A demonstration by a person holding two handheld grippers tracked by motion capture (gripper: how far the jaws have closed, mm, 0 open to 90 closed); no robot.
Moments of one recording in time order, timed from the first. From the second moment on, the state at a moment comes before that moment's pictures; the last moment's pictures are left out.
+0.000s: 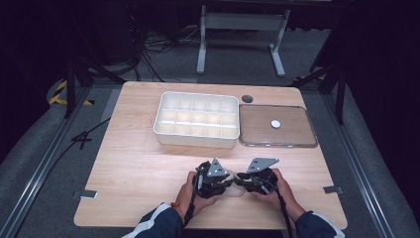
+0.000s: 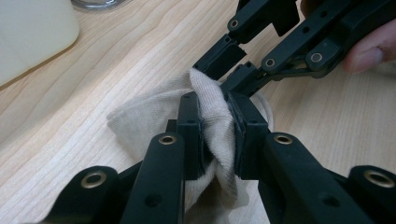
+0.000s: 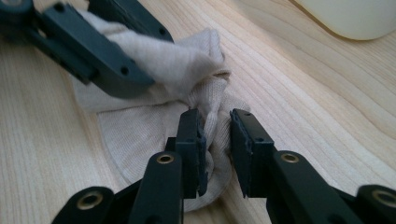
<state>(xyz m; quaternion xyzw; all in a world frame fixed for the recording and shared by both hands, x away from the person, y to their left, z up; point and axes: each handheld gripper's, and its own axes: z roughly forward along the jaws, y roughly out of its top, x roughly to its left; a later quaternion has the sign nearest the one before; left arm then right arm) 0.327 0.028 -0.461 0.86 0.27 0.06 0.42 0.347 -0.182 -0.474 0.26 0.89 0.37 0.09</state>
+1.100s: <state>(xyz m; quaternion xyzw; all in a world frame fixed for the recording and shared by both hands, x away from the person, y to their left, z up) 0.314 0.043 -0.458 0.88 0.25 0.01 0.41 0.347 -0.183 -0.475 0.25 0.89 0.38 0.09</state>
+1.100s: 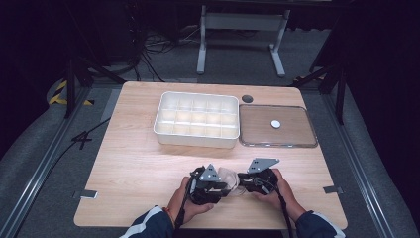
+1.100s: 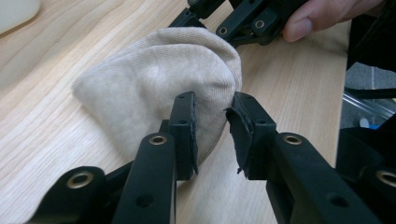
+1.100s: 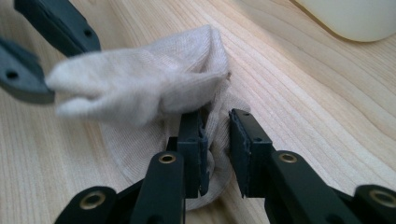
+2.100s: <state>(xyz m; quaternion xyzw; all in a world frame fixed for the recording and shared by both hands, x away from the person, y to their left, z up) 0.314 0.046 -0.470 0.89 0.22 0.03 0.41 0.334 -0.171 -0.465 0.19 0.90 0.38 0.11</state>
